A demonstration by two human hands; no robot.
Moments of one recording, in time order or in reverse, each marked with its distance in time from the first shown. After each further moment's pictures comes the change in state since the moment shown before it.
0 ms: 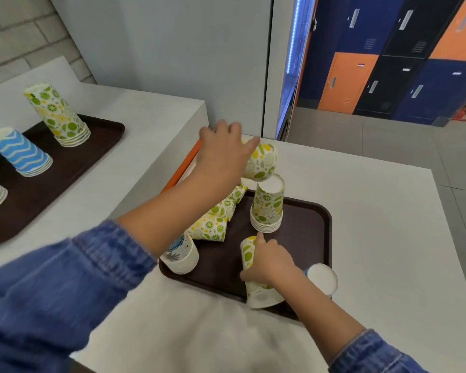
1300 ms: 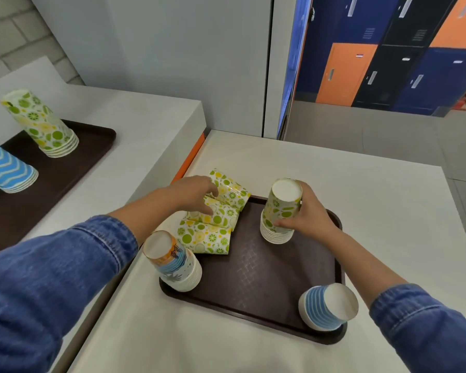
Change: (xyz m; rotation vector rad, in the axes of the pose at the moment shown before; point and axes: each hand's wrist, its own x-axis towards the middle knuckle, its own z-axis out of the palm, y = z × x) left_hand 0.040 -0.053 0.156 -0.489 -0.424 0.282; right_hand 0.095 0.071 -0.064 0.637 0.506 -0.340
